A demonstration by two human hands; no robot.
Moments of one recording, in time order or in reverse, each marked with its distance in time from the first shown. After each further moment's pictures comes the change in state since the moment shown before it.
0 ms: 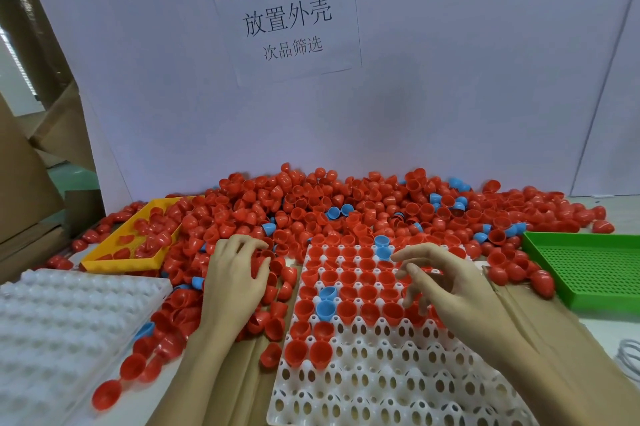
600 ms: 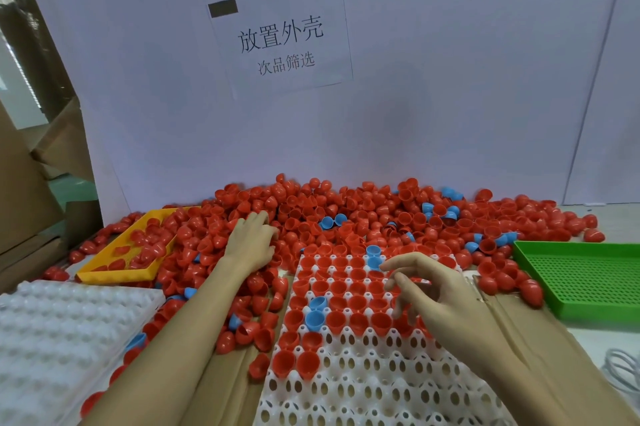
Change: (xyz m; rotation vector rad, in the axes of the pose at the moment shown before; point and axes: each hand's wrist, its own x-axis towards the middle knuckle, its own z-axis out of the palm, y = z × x) left_hand 0.103 -0.015 0.051 0.516 -0.417 0.205; right_hand -0.002 -0.007 -0.003 0.016 -0.017 0.026
